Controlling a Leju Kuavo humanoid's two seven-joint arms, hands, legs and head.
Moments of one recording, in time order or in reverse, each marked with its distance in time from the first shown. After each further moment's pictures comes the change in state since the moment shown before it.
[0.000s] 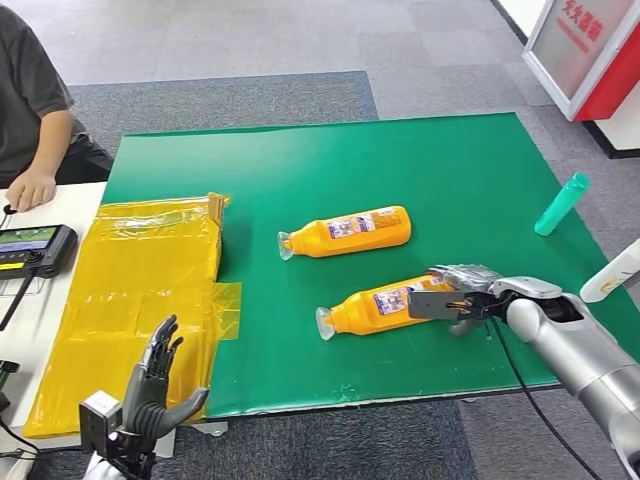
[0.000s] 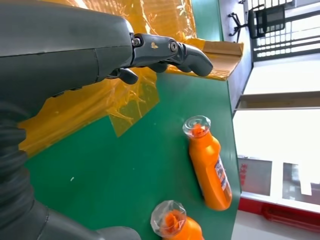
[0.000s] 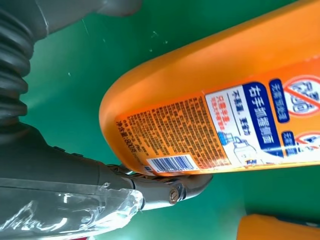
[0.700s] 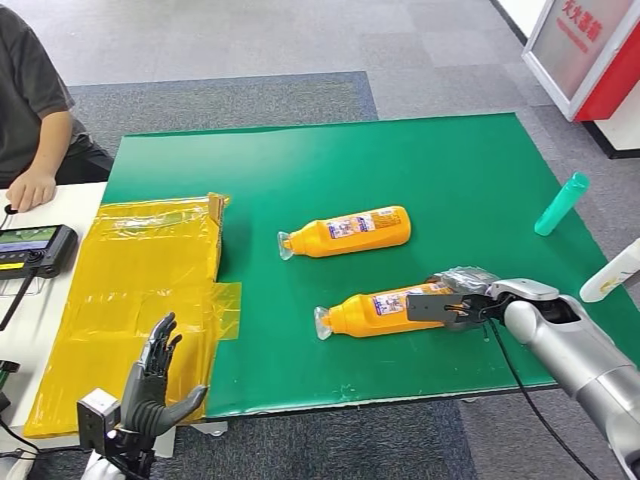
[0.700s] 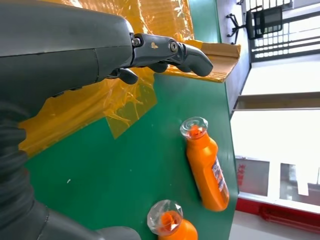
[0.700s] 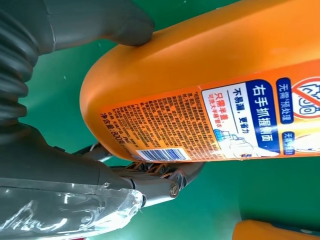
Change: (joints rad) left arm -0.006 0.004 -0.002 0.000 0.010 -0.003 0.000; right arm 0.003 0.007 0.011 0.017 0.000 -0.019 -0.013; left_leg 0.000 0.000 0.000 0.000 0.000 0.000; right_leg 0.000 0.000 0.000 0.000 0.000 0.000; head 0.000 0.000
